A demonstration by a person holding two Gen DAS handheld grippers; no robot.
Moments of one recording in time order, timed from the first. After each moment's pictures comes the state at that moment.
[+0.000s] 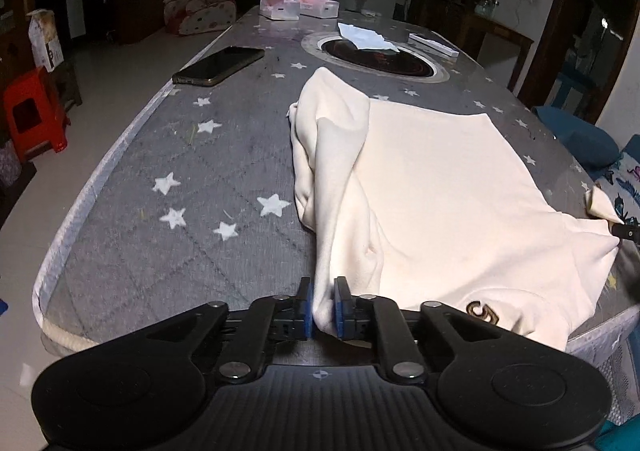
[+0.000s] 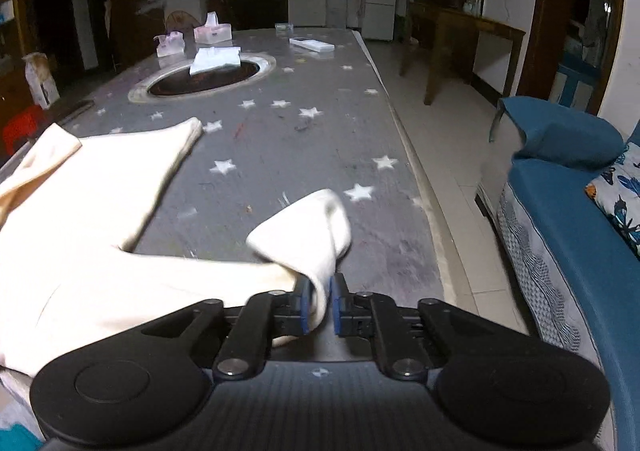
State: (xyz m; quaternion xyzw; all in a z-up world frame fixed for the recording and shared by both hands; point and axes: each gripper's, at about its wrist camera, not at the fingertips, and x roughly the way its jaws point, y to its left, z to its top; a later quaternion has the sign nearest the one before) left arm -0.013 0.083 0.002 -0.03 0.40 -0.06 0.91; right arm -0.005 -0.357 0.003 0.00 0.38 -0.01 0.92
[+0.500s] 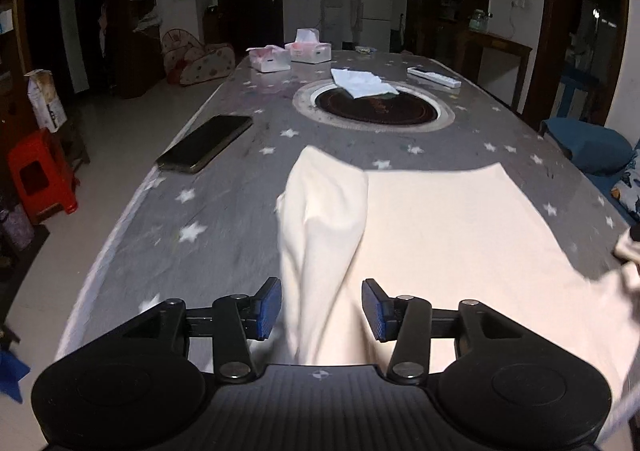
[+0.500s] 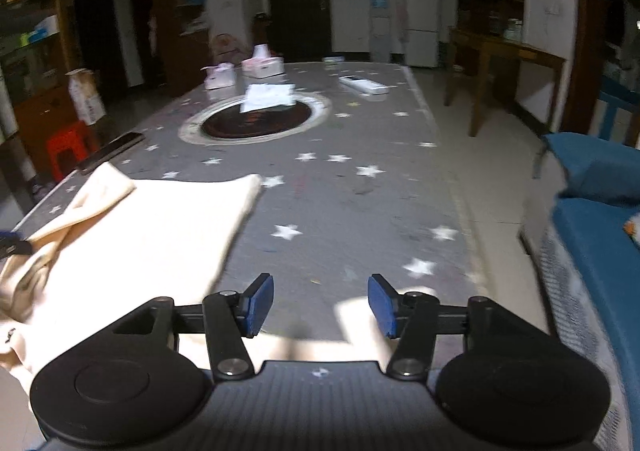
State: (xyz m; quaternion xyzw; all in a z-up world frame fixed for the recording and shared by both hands) left arm 0.059 0.052 0.022 0.02 0.36 -0.05 0.93; right arm 0.030 -0.325 0.037 0.00 0.35 0.08 0.94
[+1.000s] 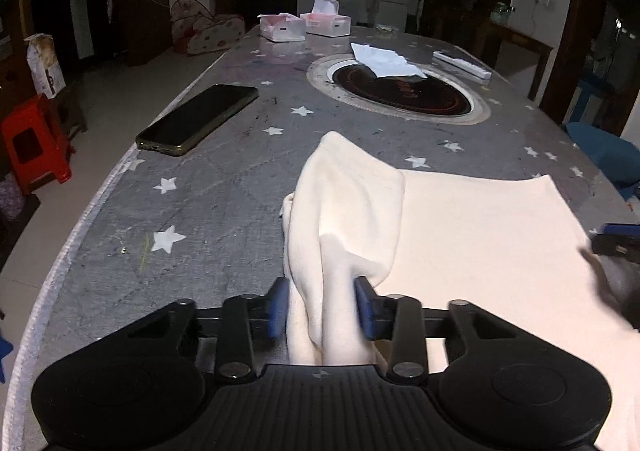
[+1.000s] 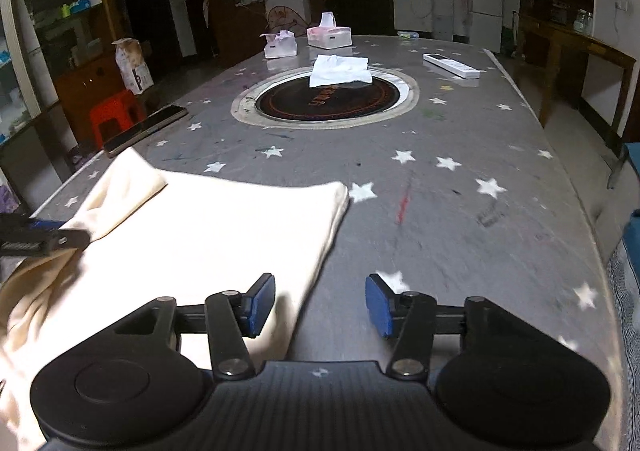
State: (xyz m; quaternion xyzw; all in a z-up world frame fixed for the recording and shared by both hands) left arm 0.119 0.066 -0.009 -0.01 0.39 -0.04 0.92; right arm 0.133 -0.264 0.000 0.00 0.38 0.15 0.91
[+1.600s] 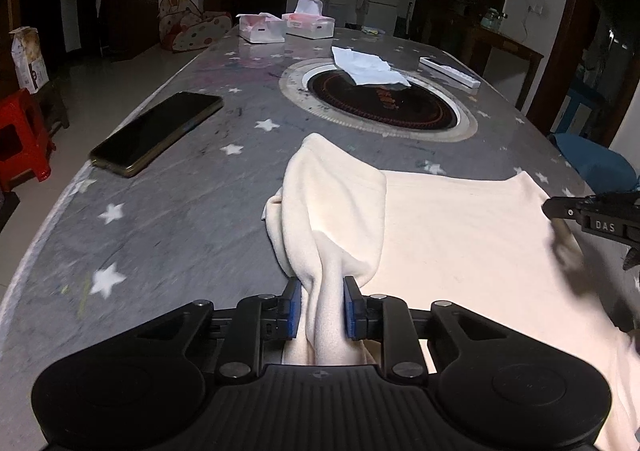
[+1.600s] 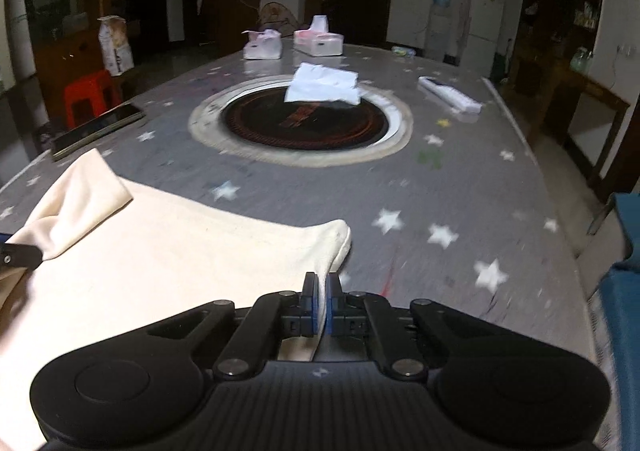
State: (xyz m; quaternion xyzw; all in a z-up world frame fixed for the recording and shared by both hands) left arm 0.165 0.037 -0.010 -0.03 0.39 -0.06 0.92; right arm 0.209 -0.248 -0.001 -0.08 0.36 0.11 0.92
